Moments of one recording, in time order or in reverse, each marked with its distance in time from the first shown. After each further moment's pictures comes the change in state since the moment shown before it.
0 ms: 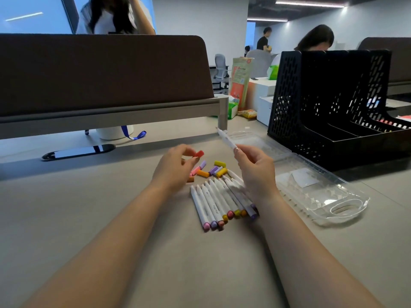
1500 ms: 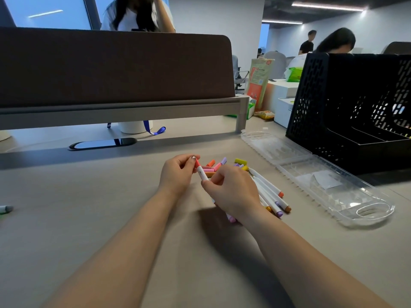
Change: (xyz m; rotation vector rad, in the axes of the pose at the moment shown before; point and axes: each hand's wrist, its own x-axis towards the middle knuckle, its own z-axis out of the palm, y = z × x) left_hand -0.024 -0.044 -0.016 -0.368 0.169 -0.165; right_hand -0.060 -0.024 0.065 -0.738 -0.304 -0.153
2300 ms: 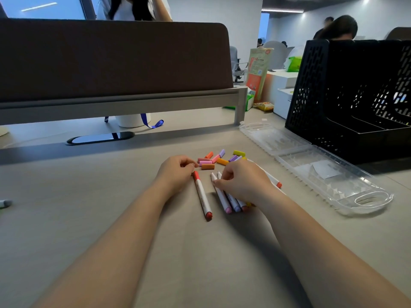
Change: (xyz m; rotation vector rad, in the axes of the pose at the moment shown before) left_hand 0.001 -0.007 -0.004 0.304 -0.176 -0.055; right_hand 0.015 0.029 -0.016 -0.234 -0.236 0.002
